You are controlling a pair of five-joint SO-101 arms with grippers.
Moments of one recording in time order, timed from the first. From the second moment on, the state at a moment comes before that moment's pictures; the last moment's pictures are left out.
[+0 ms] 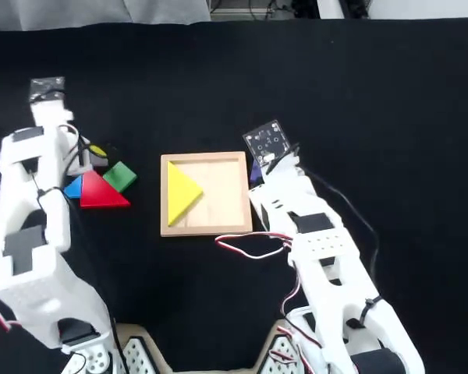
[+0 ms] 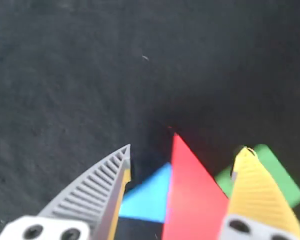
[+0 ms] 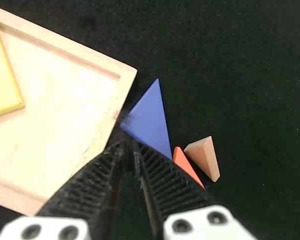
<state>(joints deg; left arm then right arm) -23.5 16.5 11.8 49.8 -10.3 -10.8 -34.0 68.4 21.2 17.8</state>
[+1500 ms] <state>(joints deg) -10.5 26.7 -10.5 90.3 -24.3 -10.8 -34.0 68.4 21.2 17.8</state>
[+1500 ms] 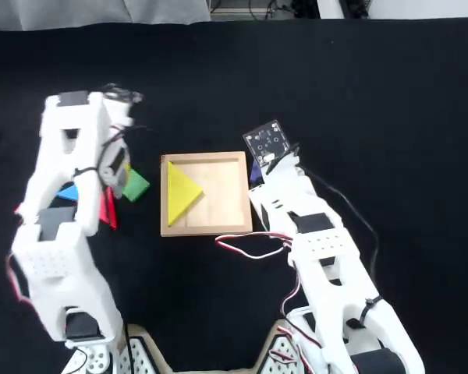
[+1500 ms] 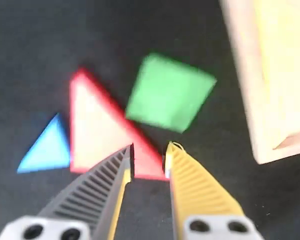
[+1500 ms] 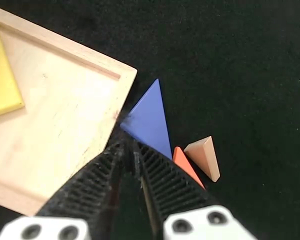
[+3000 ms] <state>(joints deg) -24.1 27.2 -10.1 80.4 1.4 -10.8 -34.0 68.4 21.2 17.8</state>
